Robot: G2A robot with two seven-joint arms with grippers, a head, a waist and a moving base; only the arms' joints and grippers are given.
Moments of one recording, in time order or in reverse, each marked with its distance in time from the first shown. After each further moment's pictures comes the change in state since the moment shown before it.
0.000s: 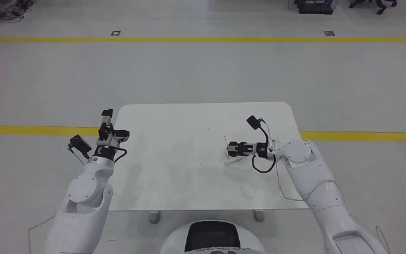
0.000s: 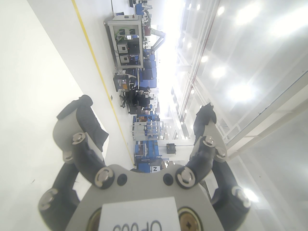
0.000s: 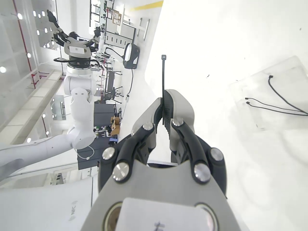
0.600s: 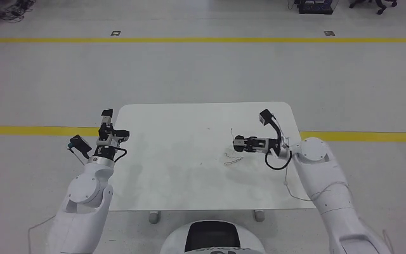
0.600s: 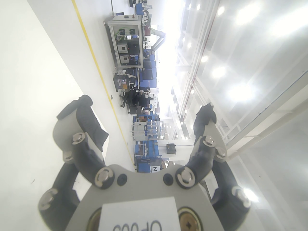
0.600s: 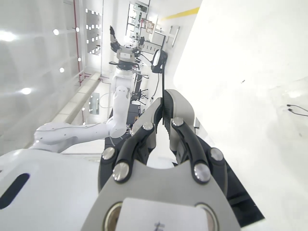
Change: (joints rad) left arm 0.000 0.000 0.000 0.000 0.000 0.000 0.000; right arm -0.018 0.027 0.101 -0.024 0.311 0.000 0.173
